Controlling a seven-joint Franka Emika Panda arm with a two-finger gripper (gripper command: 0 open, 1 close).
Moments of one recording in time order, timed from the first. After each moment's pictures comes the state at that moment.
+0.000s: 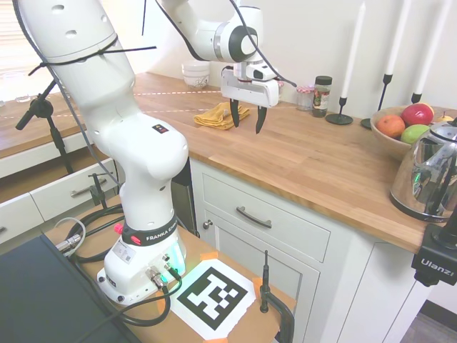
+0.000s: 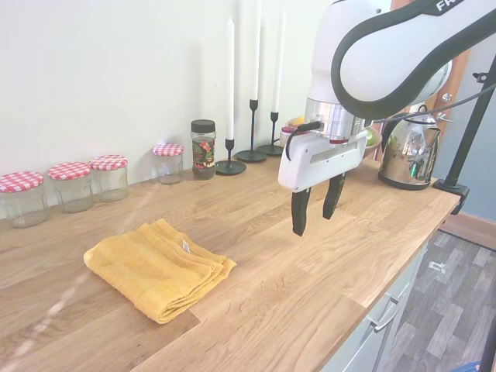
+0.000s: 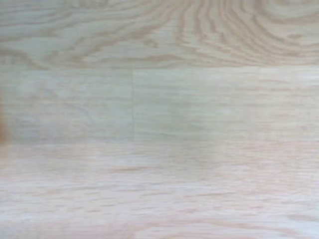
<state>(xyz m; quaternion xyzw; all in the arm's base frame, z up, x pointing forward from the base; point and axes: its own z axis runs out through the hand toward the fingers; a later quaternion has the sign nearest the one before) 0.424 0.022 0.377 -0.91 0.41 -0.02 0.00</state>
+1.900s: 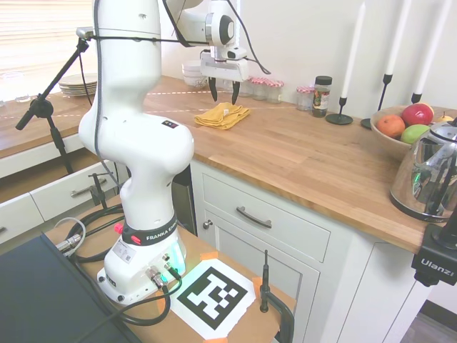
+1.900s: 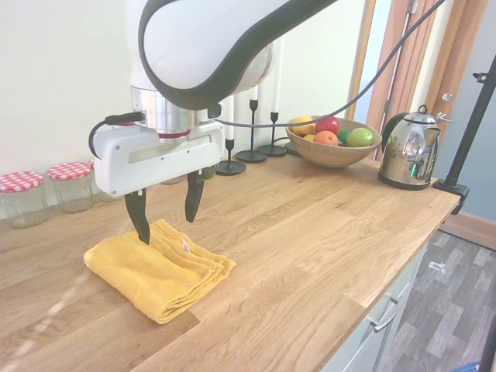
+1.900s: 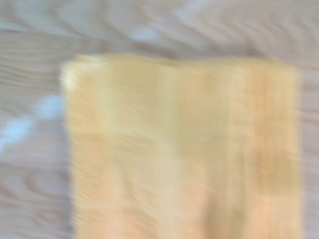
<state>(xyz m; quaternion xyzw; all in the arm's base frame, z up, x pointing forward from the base) 0.559 0.240 0.399 -0.94 0.34 -0.04 0.02</state>
